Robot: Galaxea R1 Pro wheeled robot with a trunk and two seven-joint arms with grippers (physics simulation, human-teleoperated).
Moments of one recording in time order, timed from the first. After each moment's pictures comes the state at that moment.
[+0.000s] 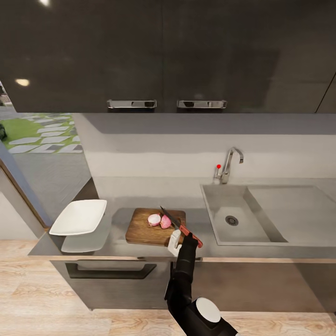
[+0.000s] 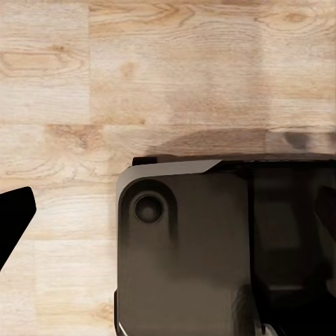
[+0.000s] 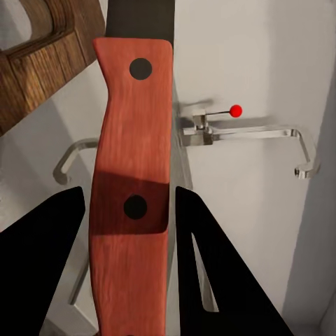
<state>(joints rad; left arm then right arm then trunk) 0.14 -0.01 -0.03 -0.59 0.02 -0.13 0.01 -0.44 0.17 0.71 -1.03 0.97 0.91 -0.40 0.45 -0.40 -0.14</state>
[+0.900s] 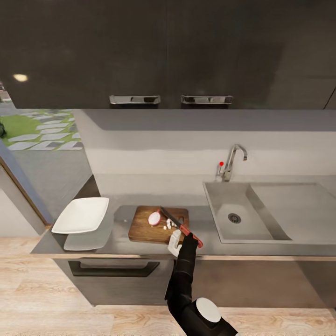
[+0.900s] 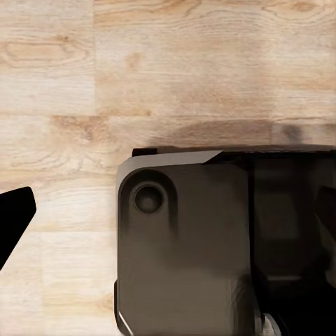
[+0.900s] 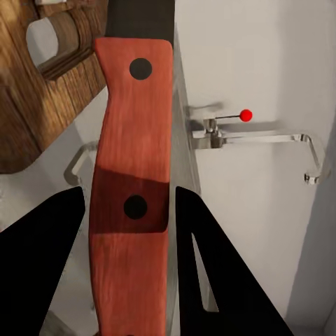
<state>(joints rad) 0.14 -0.01 -0.03 -0.58 0.02 -0.13 0.01 -0.44 0.17 0.71 -1.03 0.97 0.91 -0.40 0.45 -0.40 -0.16</state>
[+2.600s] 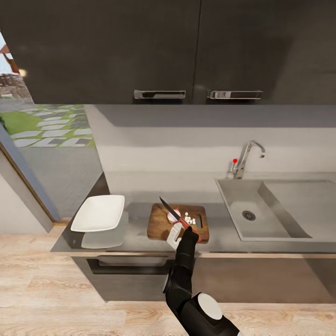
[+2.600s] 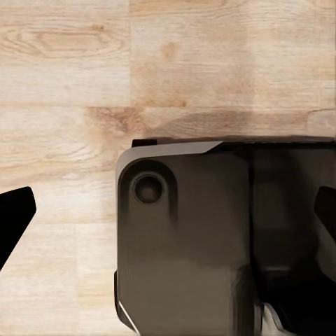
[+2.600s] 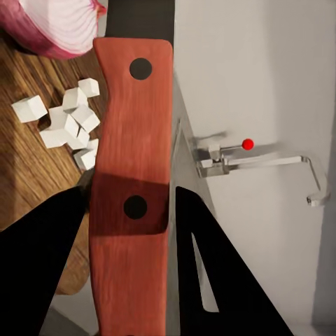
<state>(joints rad) 0.14 -0.01 -0.03 -0.58 0.02 -0.13 0.01 -0.44 0.17 0.70 -1.14 0.92 0.91 -0.40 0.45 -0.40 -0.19</state>
